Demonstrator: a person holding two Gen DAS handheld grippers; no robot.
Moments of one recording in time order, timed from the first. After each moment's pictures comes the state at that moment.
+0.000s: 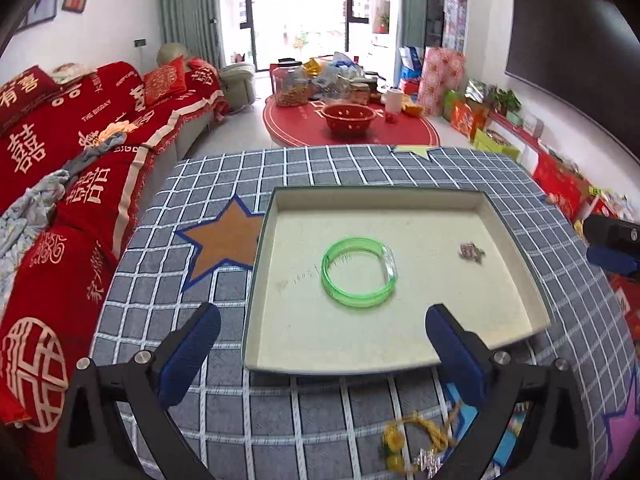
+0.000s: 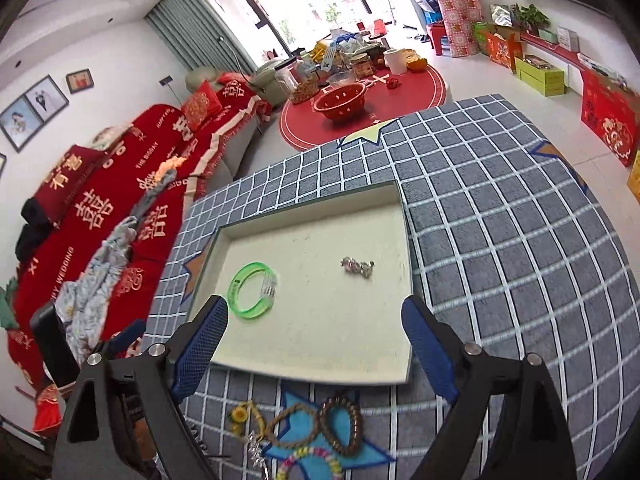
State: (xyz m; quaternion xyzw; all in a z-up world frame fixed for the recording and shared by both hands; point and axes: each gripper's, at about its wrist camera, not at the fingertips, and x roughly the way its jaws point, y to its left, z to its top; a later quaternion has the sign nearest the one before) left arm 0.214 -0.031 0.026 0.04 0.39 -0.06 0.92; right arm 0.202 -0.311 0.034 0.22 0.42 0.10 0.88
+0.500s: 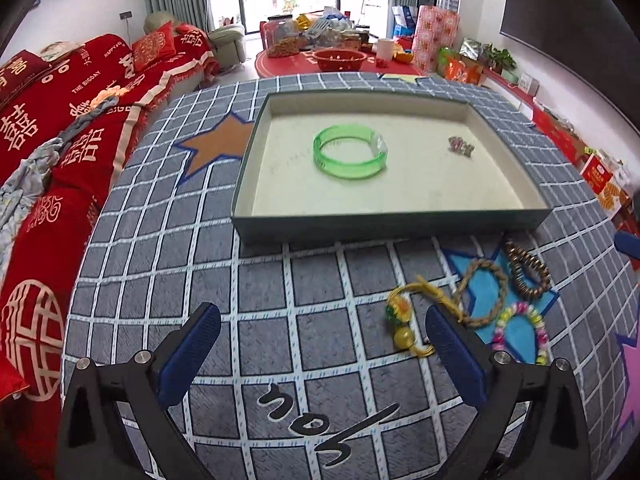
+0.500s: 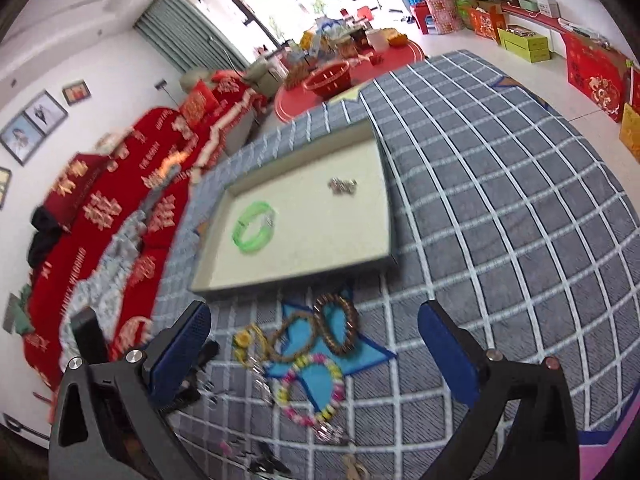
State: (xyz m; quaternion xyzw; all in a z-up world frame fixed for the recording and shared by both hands) left arm 0.164 -0.020 -0.036 0.05 0.46 -0.07 0.88; right arm 0.130 -0.313 0.004 0.24 0.44 0.10 0.86
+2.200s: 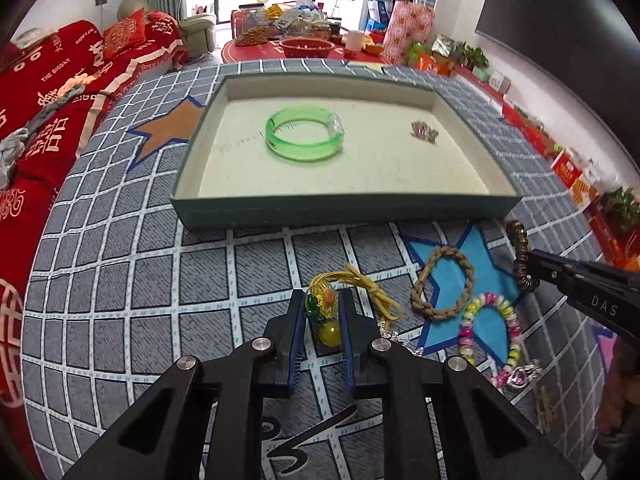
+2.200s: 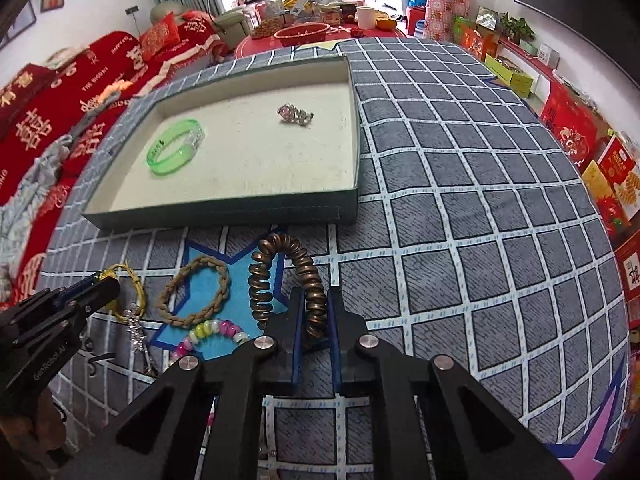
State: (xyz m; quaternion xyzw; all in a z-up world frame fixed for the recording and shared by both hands) left arm 0.152 -0.038 -0.028 0.01 0.47 -0.14 0.87; right arm 0.136 -0.281 -0.048 0.08 0.50 0.02 0.86
